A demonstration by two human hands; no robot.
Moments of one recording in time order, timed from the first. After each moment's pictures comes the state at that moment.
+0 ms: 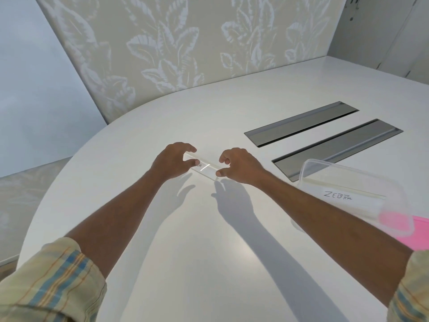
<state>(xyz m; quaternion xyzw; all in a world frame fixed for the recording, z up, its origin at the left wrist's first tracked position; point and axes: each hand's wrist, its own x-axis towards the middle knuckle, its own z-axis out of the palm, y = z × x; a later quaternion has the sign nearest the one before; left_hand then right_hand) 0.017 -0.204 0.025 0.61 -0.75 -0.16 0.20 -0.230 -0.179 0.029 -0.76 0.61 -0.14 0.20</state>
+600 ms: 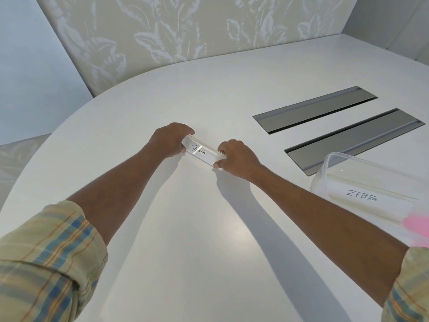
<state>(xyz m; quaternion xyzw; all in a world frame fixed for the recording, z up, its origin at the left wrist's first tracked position) 0.047 -0.280 -0.014 0.61 -0.79 -0.07 0.03 -0.192 -0.229 -0.031 -0.76 0.62 -0.11 0.17</state>
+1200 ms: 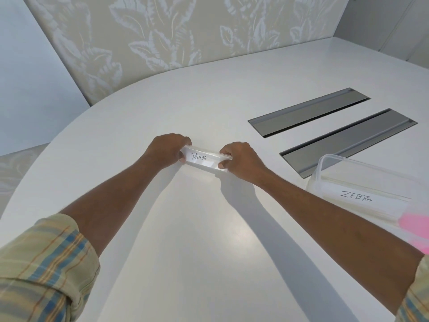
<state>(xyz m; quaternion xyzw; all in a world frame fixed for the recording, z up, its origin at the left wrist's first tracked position) 0.039 -0.268 -0.012 0.57 -0.82 0.00 -0.01 -0.217 -0.223 -0.024 -0.74 0.60 -0.19 0.22</state>
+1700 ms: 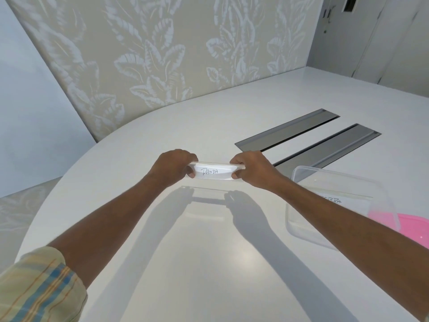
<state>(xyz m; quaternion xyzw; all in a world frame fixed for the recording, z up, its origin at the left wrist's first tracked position) 0.001 -0.214 0.060 0.51 -0.86 0.03 0.04 -0.281 -0.177 0.043 -0.74 0.60 -0.23 0.19</state>
